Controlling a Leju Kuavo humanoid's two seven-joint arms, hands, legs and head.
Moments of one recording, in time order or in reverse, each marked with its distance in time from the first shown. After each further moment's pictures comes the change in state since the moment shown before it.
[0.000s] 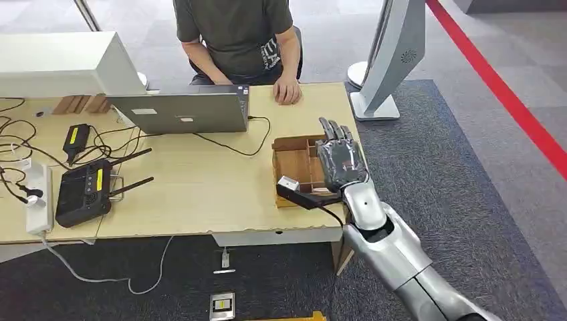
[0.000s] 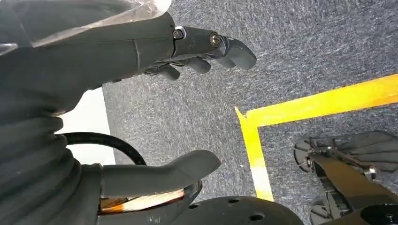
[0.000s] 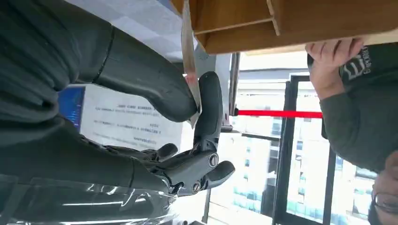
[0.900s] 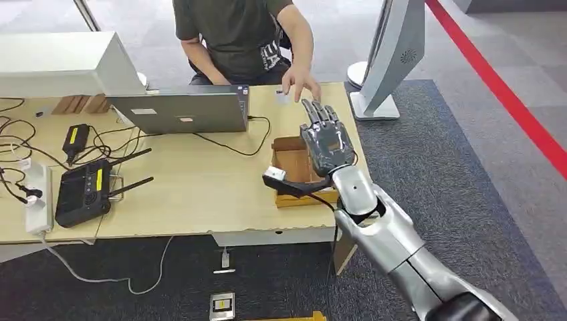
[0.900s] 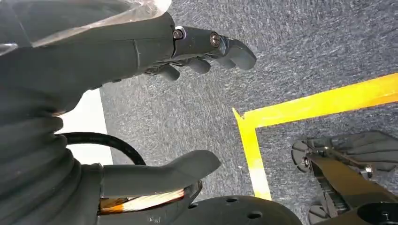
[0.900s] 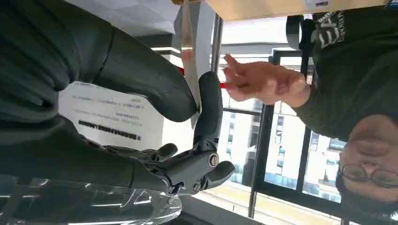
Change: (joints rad) left arm -0.001 0.000 0.000 0.000 -0.009 -0.001 -0.011; right arm -0.129 0.024 0.078 0.041 0.021 0.006 -0.032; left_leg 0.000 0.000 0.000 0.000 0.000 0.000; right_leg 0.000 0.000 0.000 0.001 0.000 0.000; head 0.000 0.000
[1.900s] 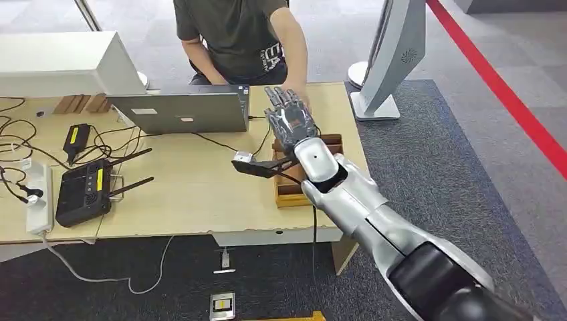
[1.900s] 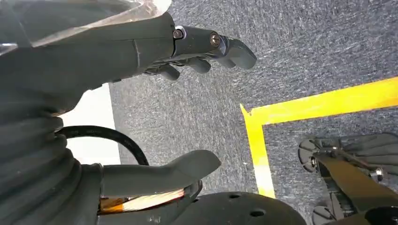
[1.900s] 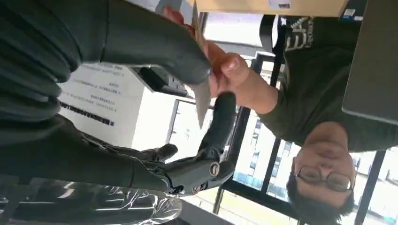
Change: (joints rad) left arm 0.001 -0.019 0.003 0.000 0.027 0.034 0.039; right arm -0.274 0.183 0.133 0.443 -0.046 -0.048 -0.034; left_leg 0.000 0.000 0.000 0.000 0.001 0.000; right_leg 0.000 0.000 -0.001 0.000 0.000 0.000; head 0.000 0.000
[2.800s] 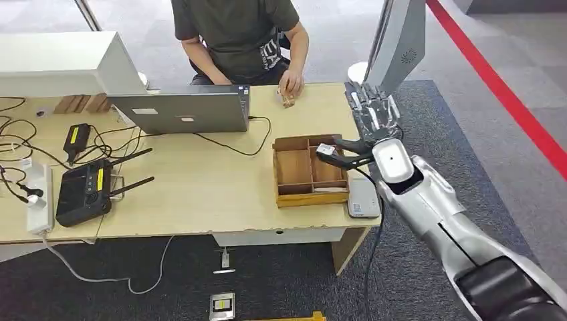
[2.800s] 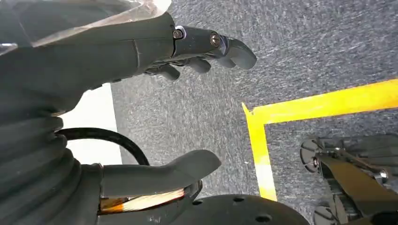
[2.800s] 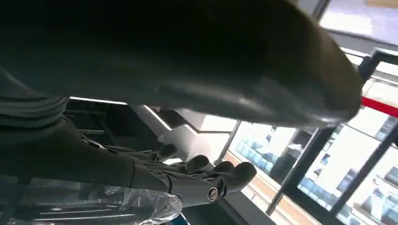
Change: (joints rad) left arm 0.007 0.003 0.004 0.000 0.016 0.000 0.000; right arm 0.118 -0.395 -0.113 -0.200 0.149 0.083 0.061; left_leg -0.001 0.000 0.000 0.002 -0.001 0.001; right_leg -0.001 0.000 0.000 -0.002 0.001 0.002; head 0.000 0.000
